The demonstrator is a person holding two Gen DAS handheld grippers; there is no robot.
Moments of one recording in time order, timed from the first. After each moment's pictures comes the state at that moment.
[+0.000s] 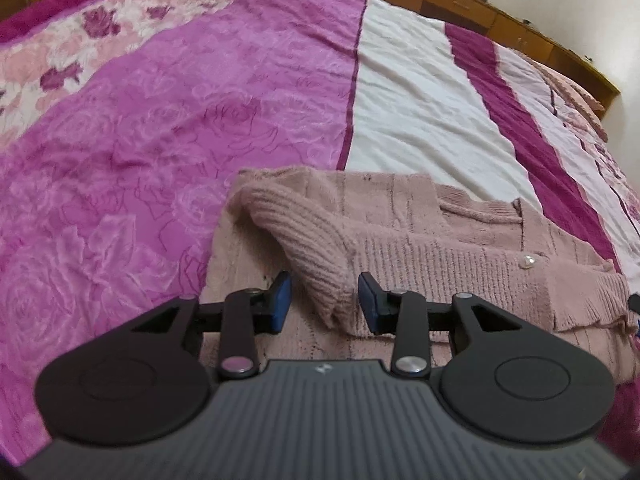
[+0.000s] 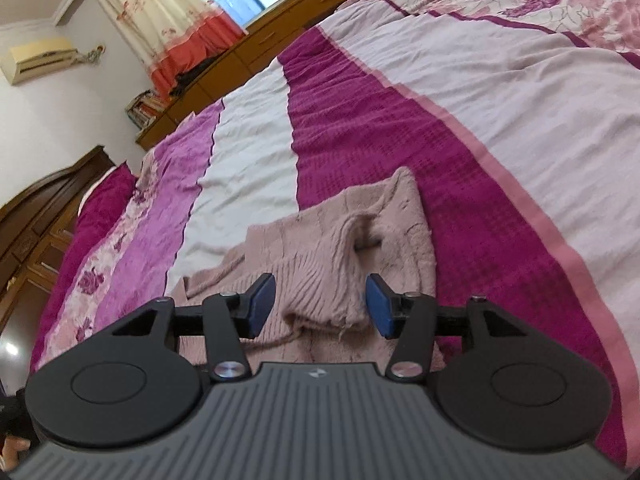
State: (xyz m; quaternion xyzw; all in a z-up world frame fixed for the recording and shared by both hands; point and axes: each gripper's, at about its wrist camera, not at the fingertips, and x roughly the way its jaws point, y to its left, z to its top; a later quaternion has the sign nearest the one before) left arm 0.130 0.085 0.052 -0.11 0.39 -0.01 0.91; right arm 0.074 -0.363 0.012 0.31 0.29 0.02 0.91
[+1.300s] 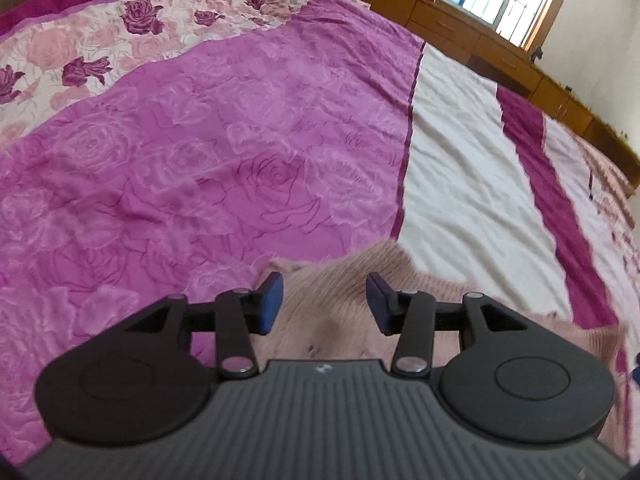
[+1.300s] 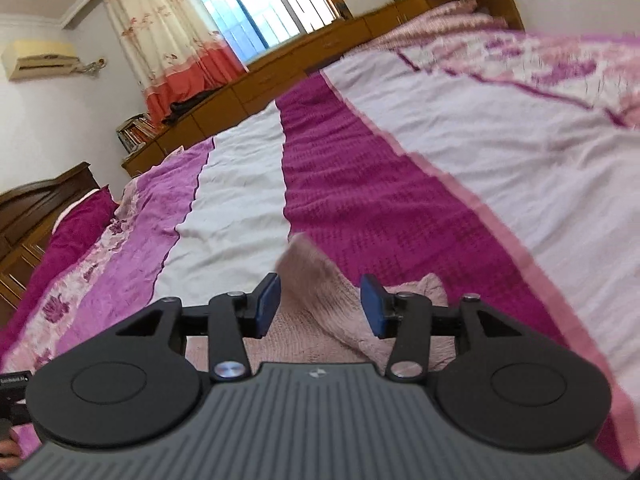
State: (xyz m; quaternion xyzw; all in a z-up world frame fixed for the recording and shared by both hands) left arm 0.192 0.122 0.056 -0.18 0.35 0.05 0.92; right arm 0.143 -0.357 0.026 0.25 0.22 -0.02 0.94
